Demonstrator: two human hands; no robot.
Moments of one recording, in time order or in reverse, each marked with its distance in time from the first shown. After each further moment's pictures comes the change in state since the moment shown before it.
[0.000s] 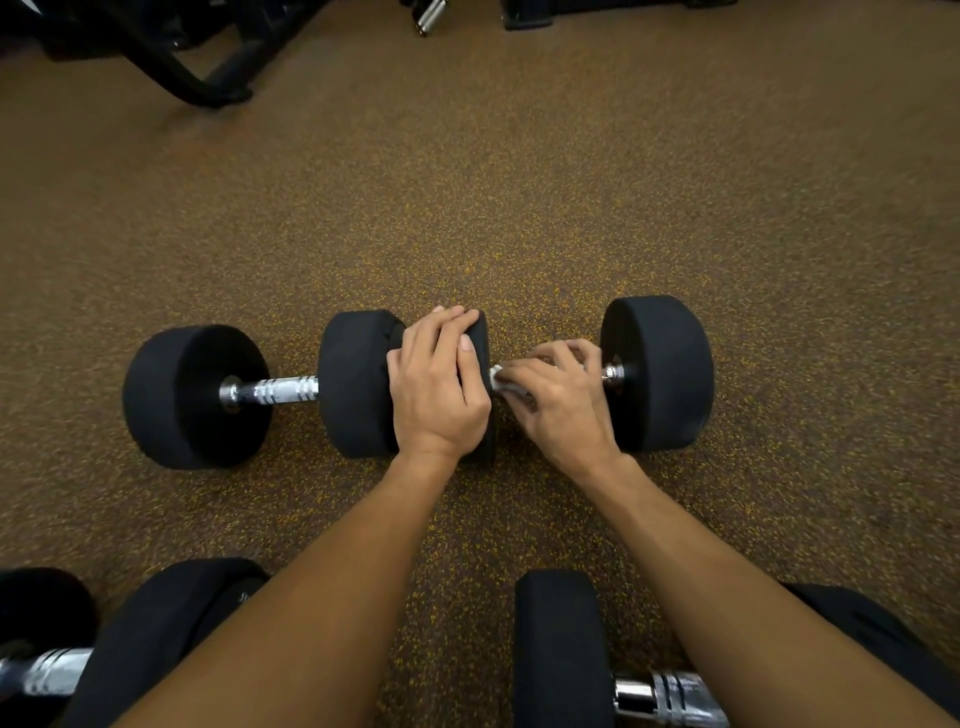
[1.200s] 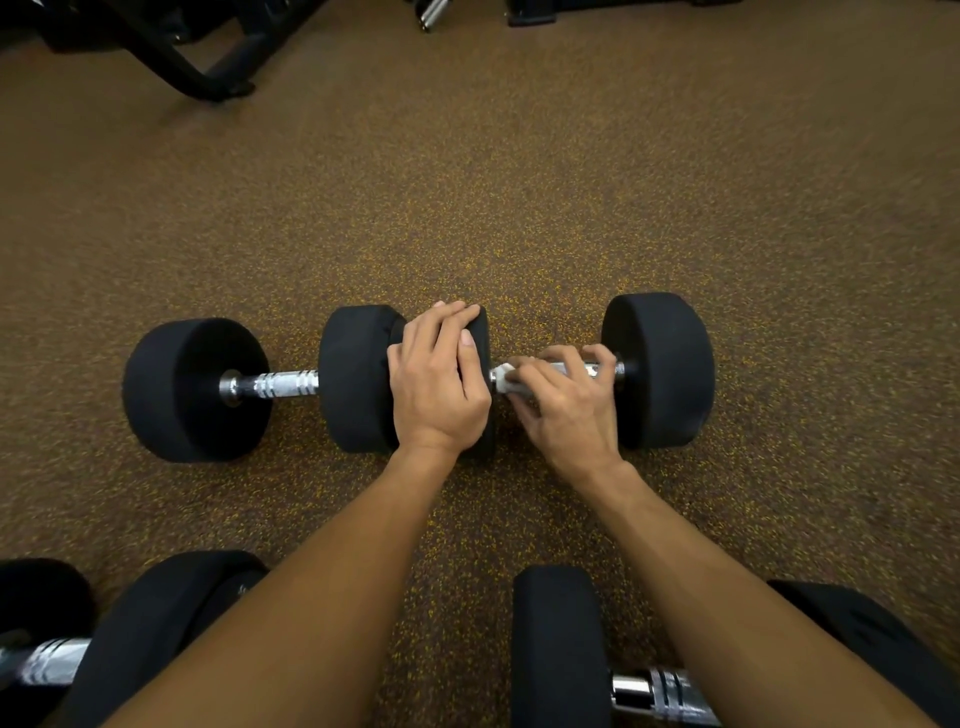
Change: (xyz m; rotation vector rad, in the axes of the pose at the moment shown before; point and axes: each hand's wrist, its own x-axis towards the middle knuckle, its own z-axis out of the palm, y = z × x) left_hand 0.000 0.002 -0.001 -0.004 0.008 0.000; right_hand -0.014 -0.002 -0.001 -0.158 0.031 0.039
